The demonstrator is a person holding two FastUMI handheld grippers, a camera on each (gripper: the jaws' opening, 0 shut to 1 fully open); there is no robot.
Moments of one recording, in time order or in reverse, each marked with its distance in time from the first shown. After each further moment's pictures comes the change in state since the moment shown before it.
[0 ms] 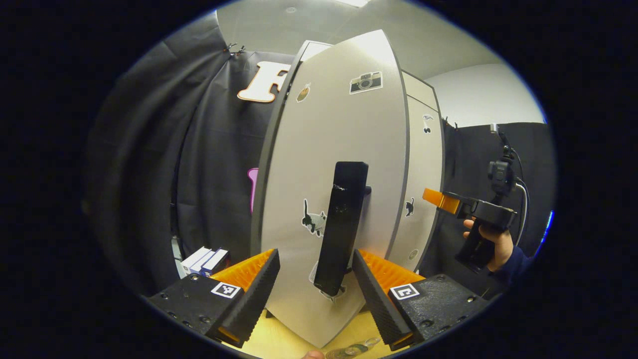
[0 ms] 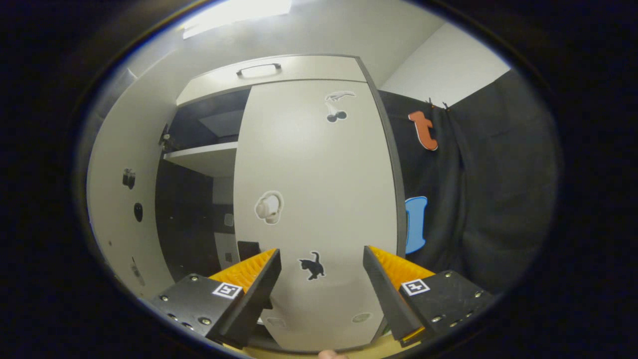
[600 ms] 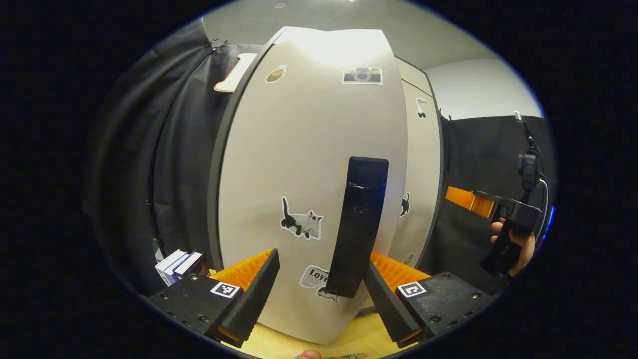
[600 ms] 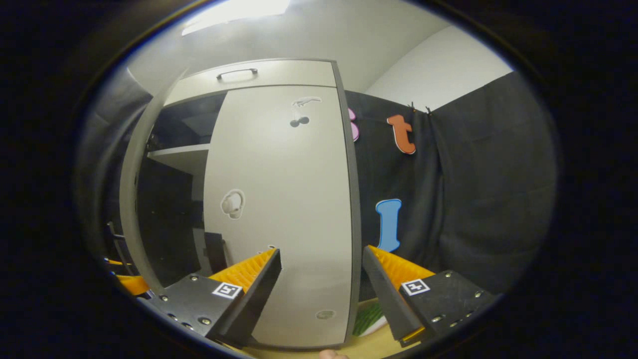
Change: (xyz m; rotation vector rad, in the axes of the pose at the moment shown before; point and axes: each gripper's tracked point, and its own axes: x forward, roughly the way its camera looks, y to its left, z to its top) left arm 0.071 -0.042 -0.012 0.031 0.026 -0.040; right arm -0.020 -0.060 0.005 -0.028 -0.004 -0.094
